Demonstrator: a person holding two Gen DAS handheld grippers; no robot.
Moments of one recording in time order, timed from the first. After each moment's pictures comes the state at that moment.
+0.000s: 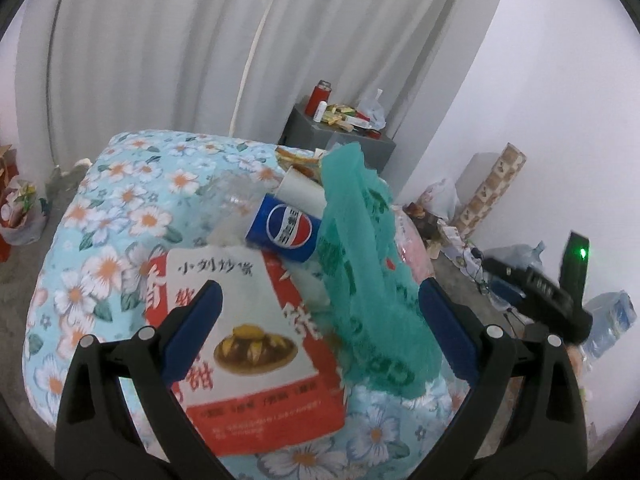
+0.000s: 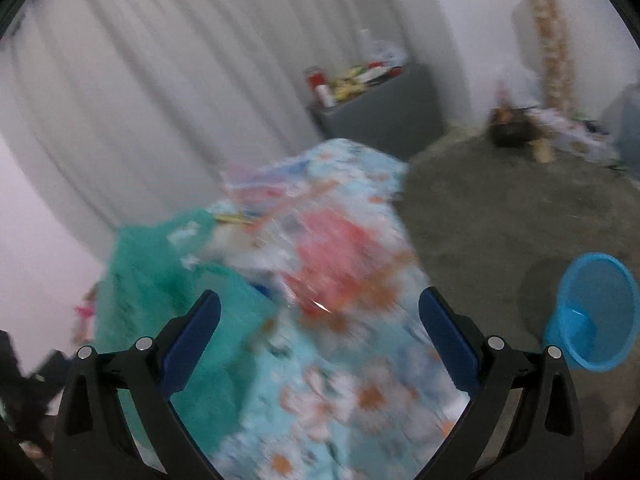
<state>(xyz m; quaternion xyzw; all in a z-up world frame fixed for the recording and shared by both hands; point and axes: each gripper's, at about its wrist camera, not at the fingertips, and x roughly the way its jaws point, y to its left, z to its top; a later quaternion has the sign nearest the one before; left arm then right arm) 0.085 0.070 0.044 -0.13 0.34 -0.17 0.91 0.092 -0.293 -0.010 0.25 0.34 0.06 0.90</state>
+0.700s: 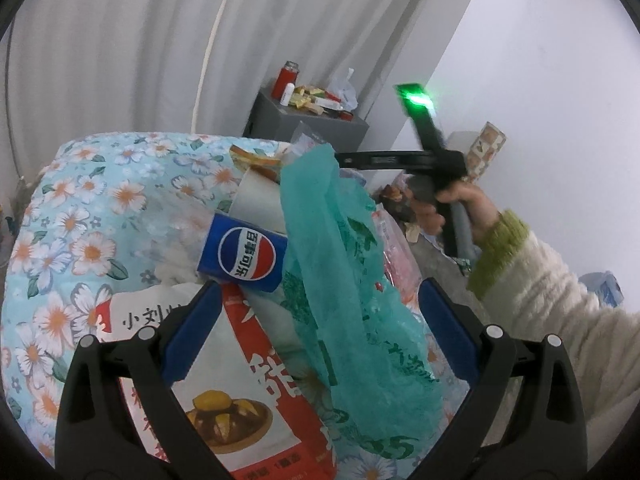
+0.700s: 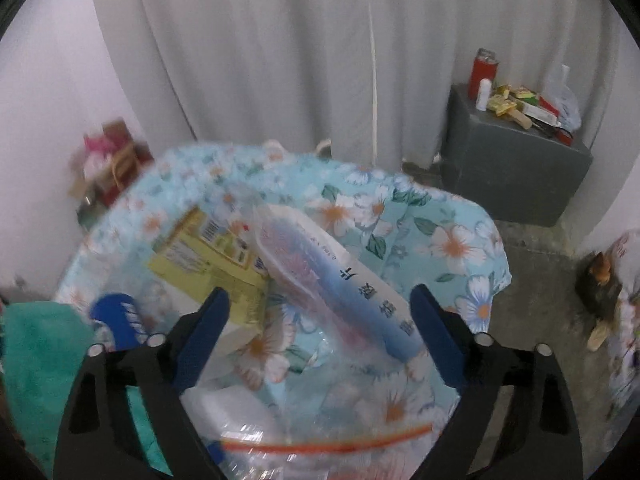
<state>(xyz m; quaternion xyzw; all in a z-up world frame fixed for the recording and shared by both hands) 0.149 0.037 0.031 -0.11 0.37 -0.23 0.89 0.357 -0.193 -0.011 -0.07 0.45 0.23 0.86</state>
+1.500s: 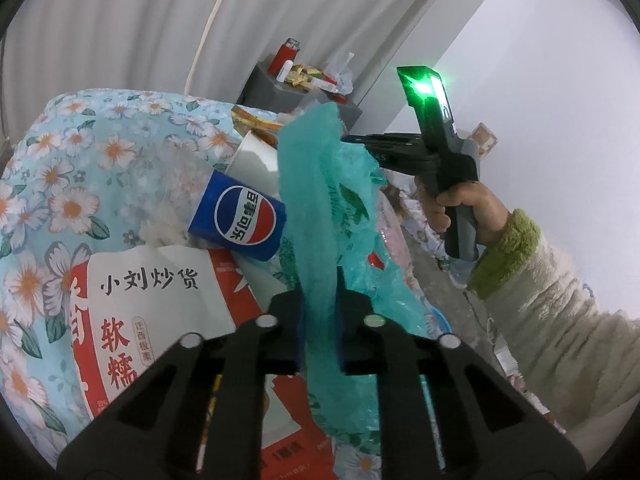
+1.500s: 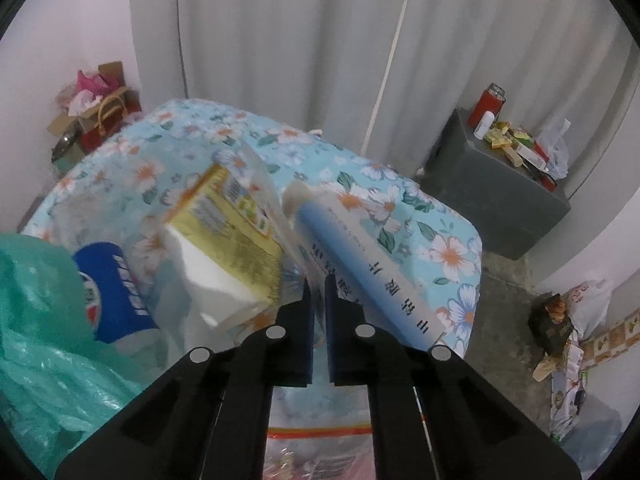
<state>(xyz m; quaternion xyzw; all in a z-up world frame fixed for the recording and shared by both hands) 0.158 0.053 0.002 -0.17 0.40 -0.26 0.86 0.317 -0.151 -0.002 -0.18 0.41 0.21 0.87</state>
